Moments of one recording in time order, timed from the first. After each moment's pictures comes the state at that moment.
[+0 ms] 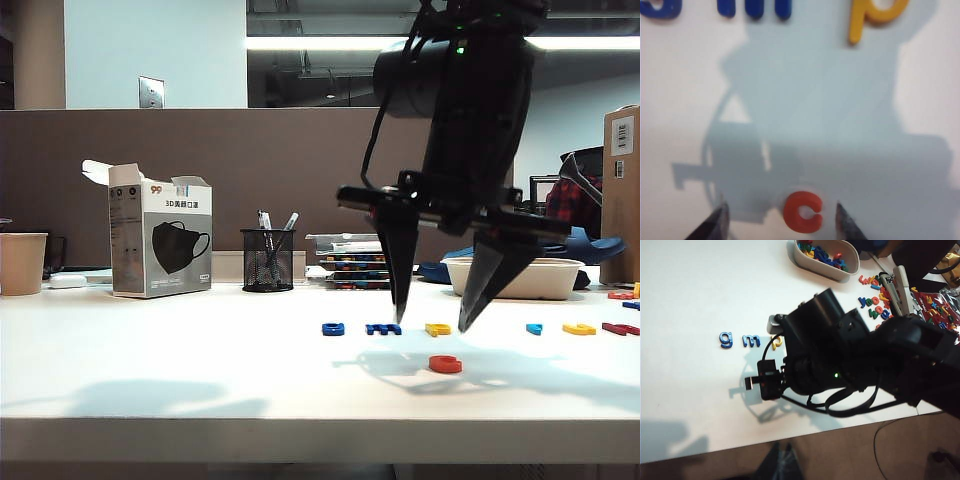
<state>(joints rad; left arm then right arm) -1.26 1.28 1.60 -1.06 -0.54 -0.98 0.59 1.77 1.26 -0.78 -0.04 0.53</state>
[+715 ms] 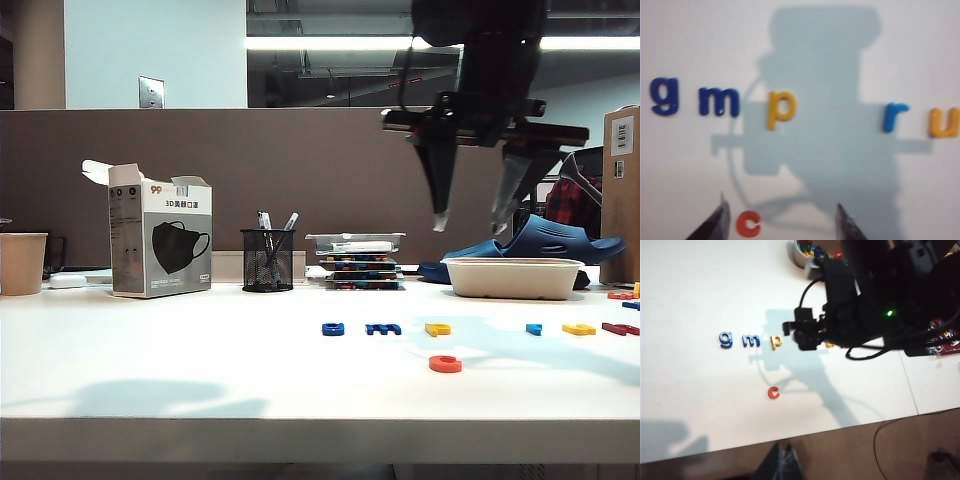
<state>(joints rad) -1.26 1.28 1.60 -1.06 -0.54 -0.98 0.45 1.77 1.54 -1.01 0.04 0.38</state>
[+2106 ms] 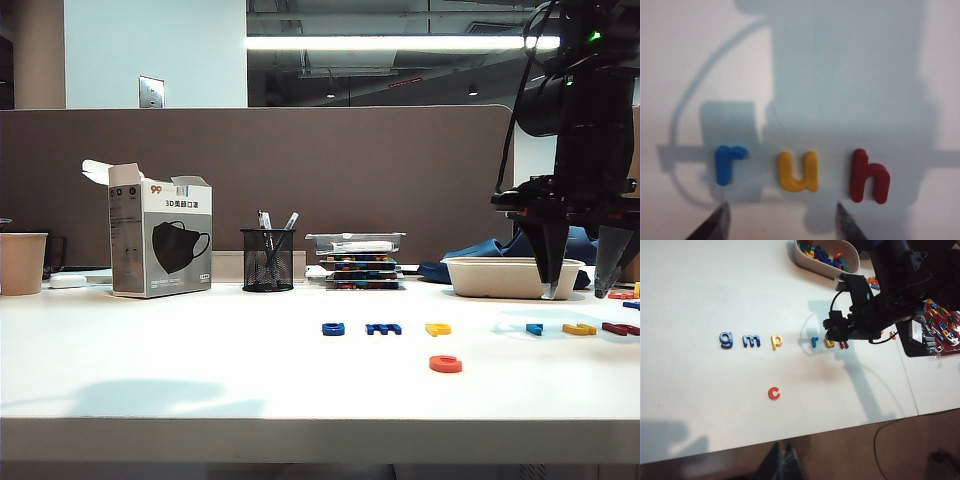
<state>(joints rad) -1.26 1.28 1.60 -1.06 -0.54 -0.98 0.14 1.94 1.55 -1.00 -0.03 0.08</state>
